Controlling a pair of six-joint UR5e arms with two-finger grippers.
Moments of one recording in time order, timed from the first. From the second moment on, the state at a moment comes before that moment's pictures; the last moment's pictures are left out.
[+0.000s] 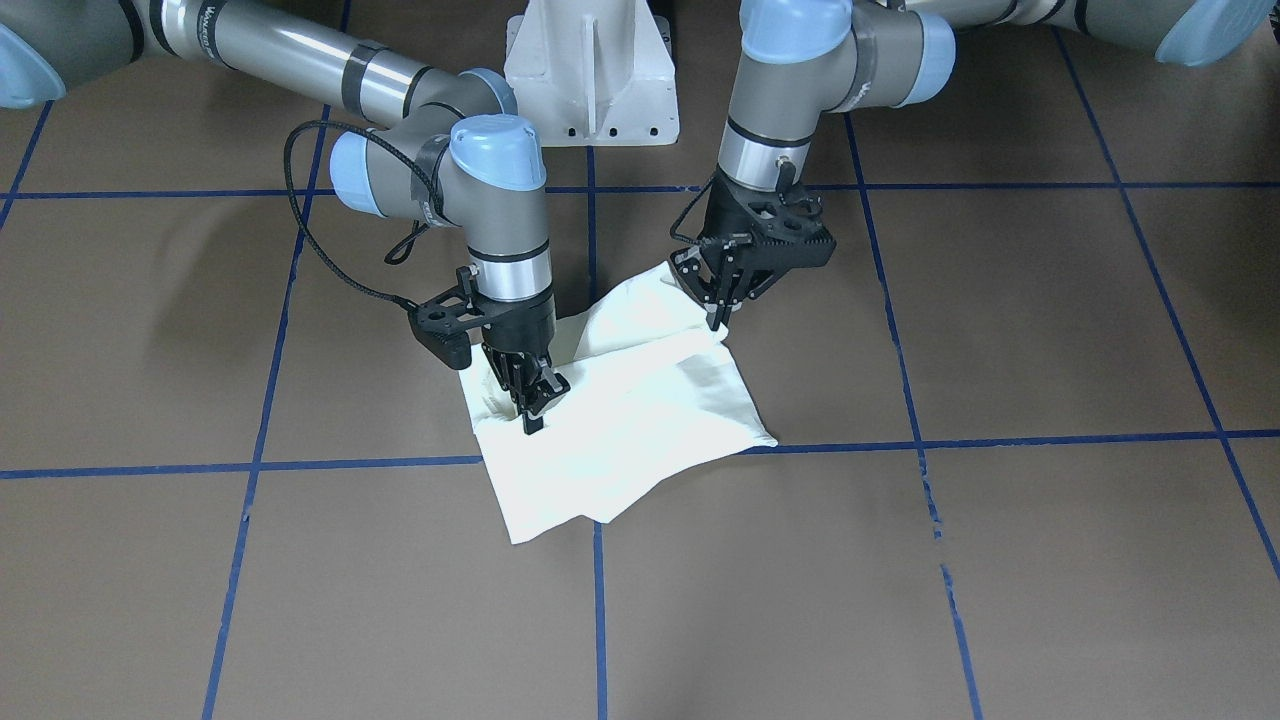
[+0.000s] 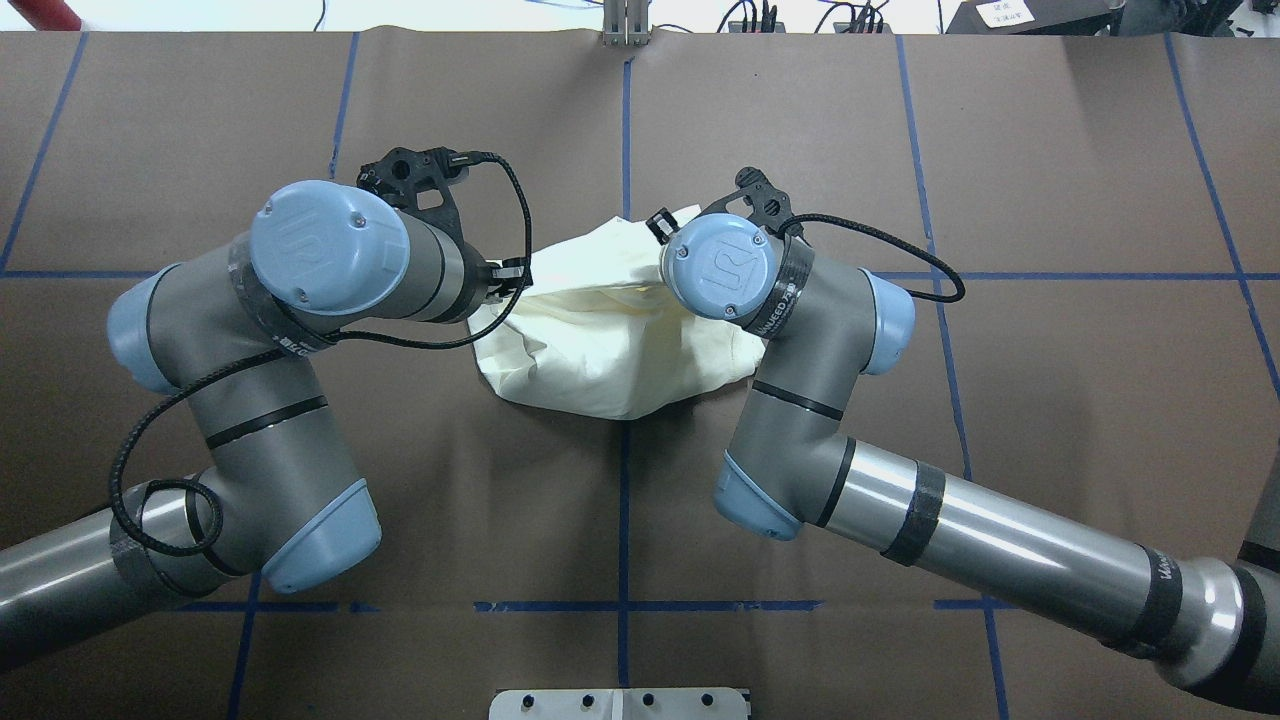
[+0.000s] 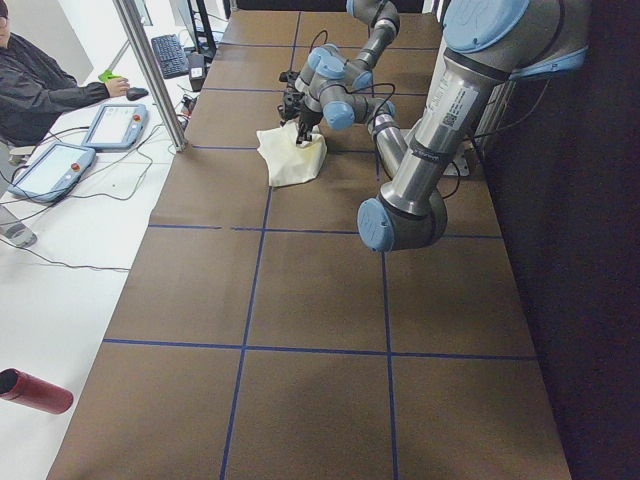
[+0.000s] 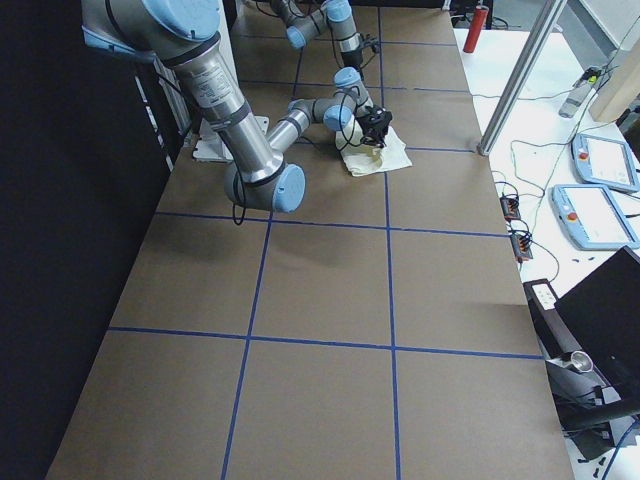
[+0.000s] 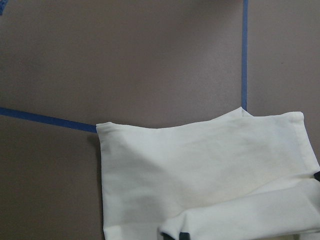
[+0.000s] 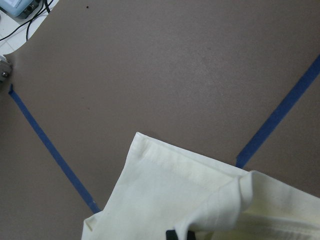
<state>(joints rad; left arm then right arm) -0.59 -2.15 -1.80 -1.73 -1.66 -1.38 0.54 -0.82 1.43 -1.28 1.46 2.09</state>
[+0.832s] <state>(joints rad) -0.59 -2.15 -1.71 -1.80 -1.66 -1.37 0.59 -0.71 1.28 -1.26 1.51 2.01</state>
